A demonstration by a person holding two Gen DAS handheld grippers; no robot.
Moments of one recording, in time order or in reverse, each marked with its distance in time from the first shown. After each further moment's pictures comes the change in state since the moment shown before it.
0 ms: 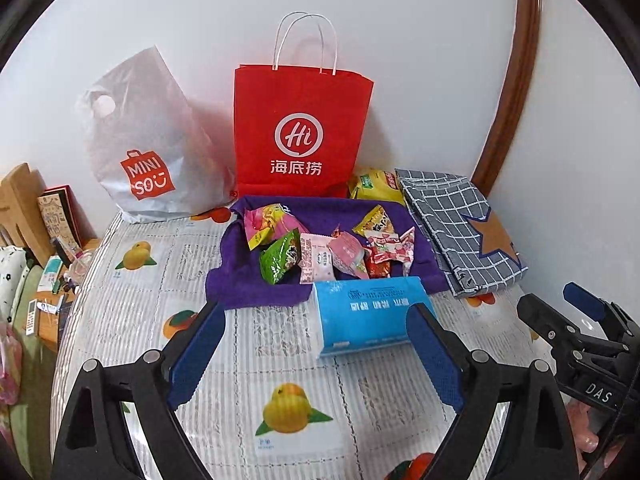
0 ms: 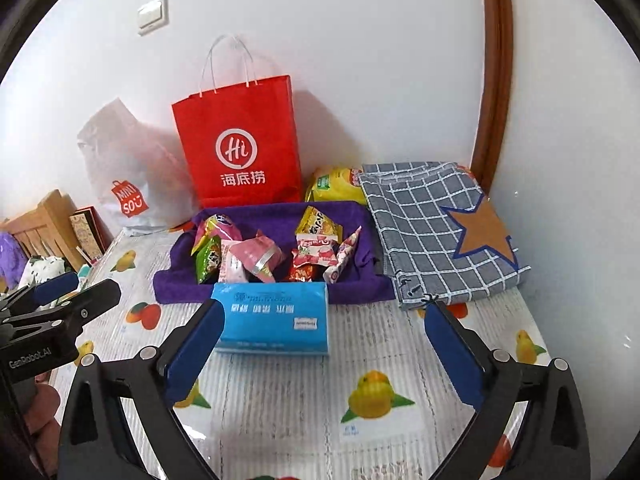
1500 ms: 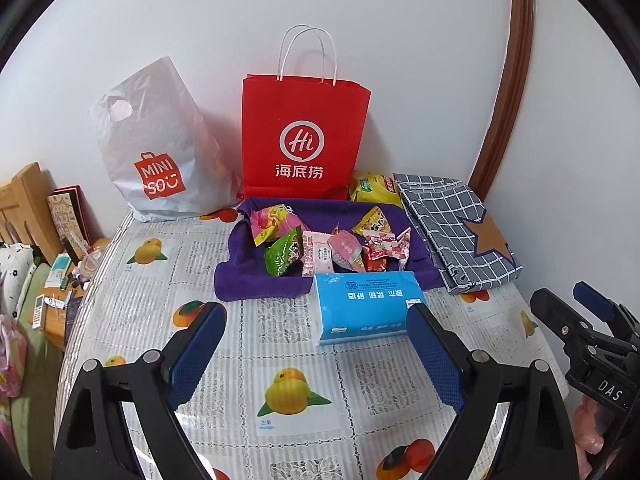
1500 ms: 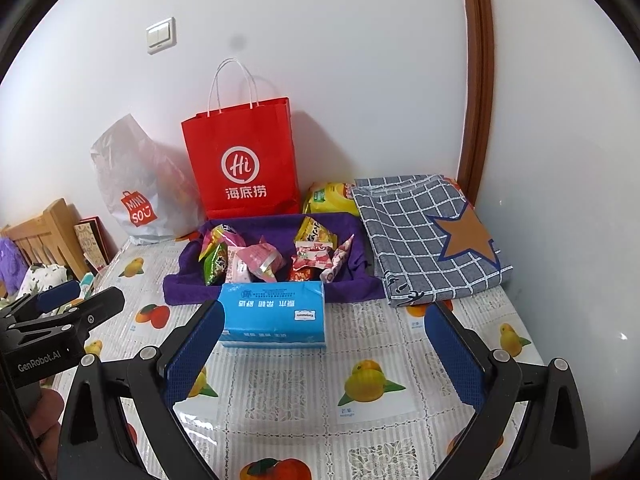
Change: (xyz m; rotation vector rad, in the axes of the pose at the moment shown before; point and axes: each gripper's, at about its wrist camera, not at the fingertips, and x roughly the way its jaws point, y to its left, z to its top) left arm -0.029 -0.003 -0.011 -0.010 -0.031 0.014; right arm -0.037 -0.003 -0.012 0.012 -0.059 -0.008
